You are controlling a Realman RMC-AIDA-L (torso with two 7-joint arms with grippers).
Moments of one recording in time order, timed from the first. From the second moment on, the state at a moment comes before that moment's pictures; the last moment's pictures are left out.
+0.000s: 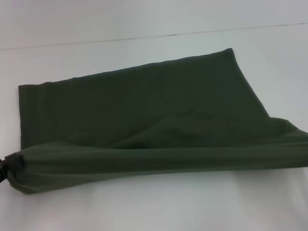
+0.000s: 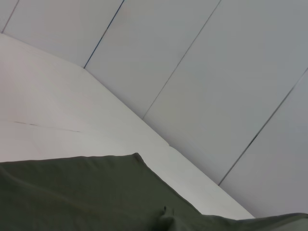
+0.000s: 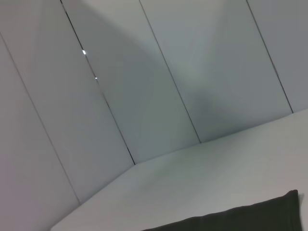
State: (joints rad) left arm -0.35 -2.08 0.10 0.79 2.29 2.00 -1.56; right arm 0.03 2.09 0.10 -0.56 -2.09 -1.95 1.13
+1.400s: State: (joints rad) left arm -0.49 -2.03 0.08 0.73 2.23 1.81 -1.62; right arm 0.37 2.04 0.06 -0.64 -2.09 -1.74 1.46
